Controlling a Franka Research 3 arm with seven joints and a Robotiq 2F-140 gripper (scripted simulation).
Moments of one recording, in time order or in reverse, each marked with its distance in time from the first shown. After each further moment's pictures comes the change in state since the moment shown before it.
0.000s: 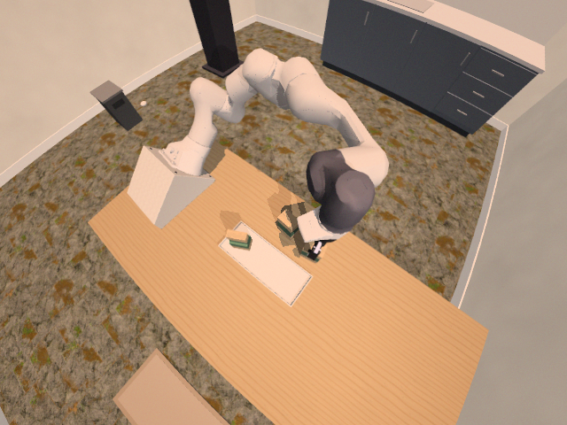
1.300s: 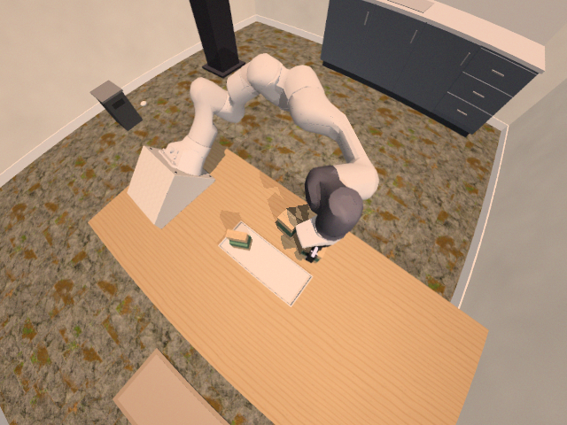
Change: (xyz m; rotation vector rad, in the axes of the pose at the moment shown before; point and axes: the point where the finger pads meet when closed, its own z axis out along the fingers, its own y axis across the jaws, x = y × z) arm 0.000 0.001 0.059 -0.001 0.003 0.000
